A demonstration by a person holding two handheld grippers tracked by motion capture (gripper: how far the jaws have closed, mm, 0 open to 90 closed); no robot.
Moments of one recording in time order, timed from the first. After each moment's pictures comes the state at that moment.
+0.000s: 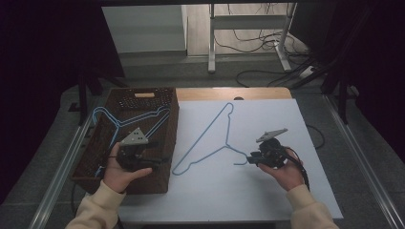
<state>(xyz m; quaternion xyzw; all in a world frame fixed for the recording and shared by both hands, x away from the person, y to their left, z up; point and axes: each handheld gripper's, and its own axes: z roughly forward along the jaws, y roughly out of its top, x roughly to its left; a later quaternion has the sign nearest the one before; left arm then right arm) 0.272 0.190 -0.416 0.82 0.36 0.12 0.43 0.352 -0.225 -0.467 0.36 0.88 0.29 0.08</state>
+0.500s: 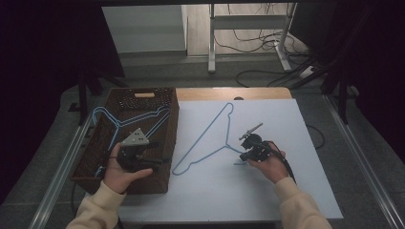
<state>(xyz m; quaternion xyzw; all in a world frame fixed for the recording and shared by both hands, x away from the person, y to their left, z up) 0.271 0.188 -0.416 0.82 0.36 0.12 0.42 0.383 -0.190 -0.493 0.35 0.91 0.19 0.06</state>
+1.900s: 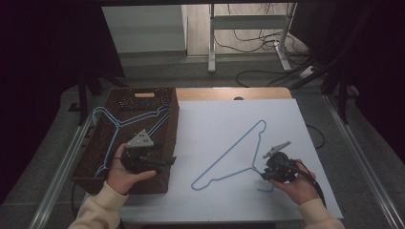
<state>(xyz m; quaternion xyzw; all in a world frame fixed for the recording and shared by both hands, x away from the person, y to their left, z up) 0.270 0.178 -0.417 0.83 0.35 0.11 0.42 0.320 -0.248 -0.477 0.36 0.91 0.18 0.09</state>
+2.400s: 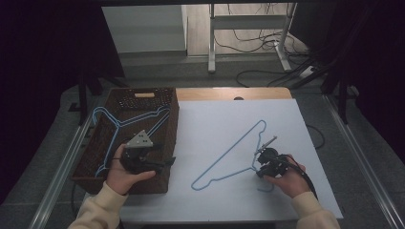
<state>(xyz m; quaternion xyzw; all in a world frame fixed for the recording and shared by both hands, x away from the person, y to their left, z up) 0.269 0.178 -0.419 0.83 0.35 0.11 0.42 0.340 -0.233 -0.492 0.36 0.92 0.13 0.06</state>
